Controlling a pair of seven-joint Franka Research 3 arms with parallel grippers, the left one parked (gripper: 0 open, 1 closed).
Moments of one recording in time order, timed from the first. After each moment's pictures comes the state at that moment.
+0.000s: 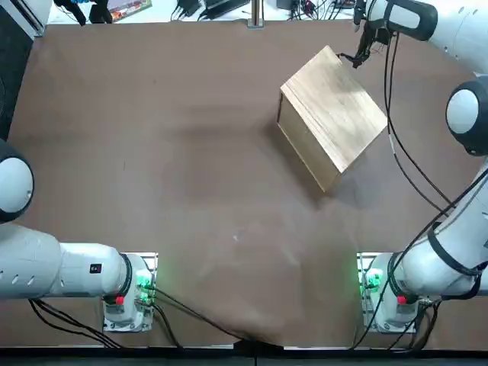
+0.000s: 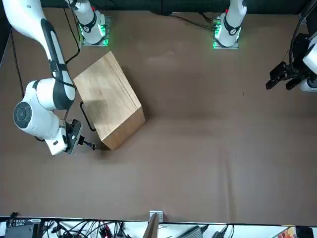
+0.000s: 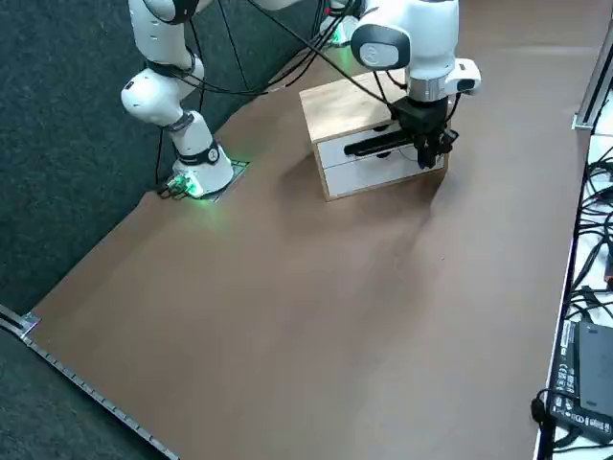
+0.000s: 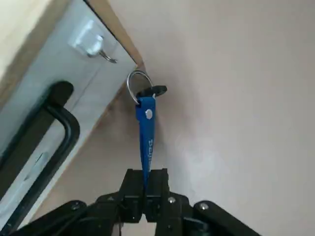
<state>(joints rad) -0.01 0.52 0.12 -1.61 0.03 2.11 -1.18</state>
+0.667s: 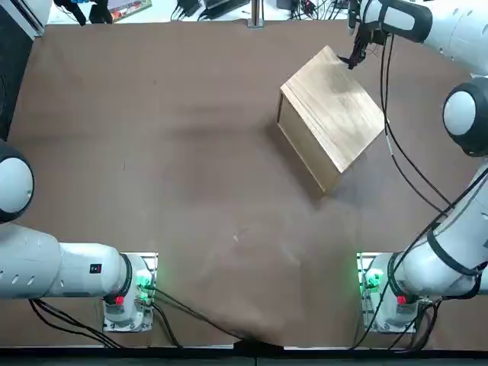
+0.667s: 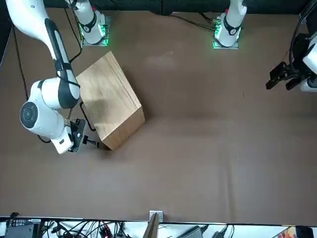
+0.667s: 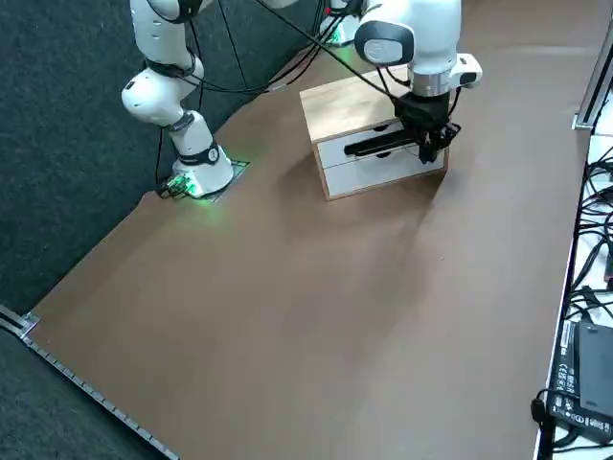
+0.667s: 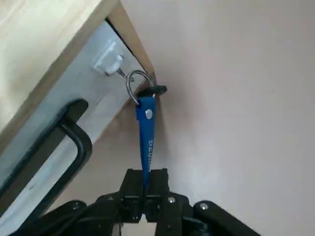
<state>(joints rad) 0.02 0.52 0.12 -1.61 0.03 2.11 -1.24</state>
